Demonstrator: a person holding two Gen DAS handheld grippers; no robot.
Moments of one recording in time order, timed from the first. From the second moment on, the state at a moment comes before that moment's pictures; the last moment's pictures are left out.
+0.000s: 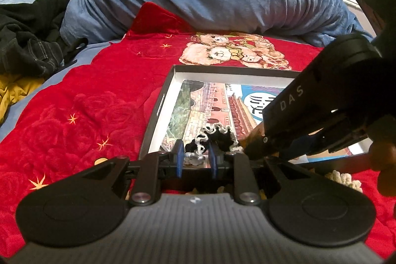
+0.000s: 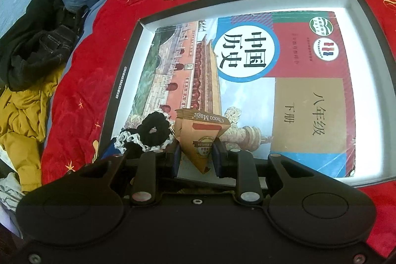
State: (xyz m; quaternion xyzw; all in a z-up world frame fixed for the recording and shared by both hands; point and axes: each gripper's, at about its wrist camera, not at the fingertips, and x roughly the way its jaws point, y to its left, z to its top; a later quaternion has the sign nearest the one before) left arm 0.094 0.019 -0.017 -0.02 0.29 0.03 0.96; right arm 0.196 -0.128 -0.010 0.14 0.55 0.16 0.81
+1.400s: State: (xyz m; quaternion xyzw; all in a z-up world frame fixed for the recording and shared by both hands) left arm 0.089 0.036 -0.003 -0.09 0.31 0.01 0.95; right arm 0.188 -0.127 -0.001 0.11 0.55 0.15 0.82
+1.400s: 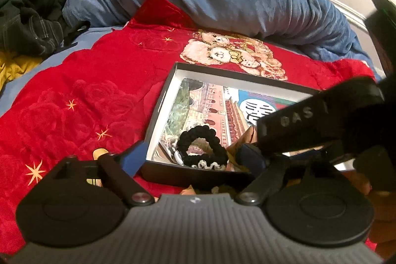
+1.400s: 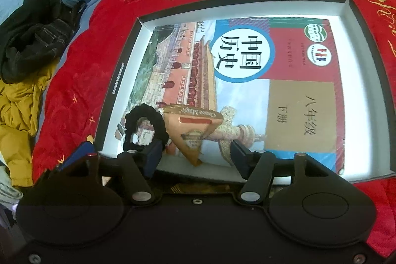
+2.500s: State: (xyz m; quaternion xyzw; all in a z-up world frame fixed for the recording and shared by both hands) left arm 0.048 -0.015 -0.007 0.00 0.25 -0.02 0.97; right arm 0.131 -0.220 0.031 0.12 0.48 0.15 0.86
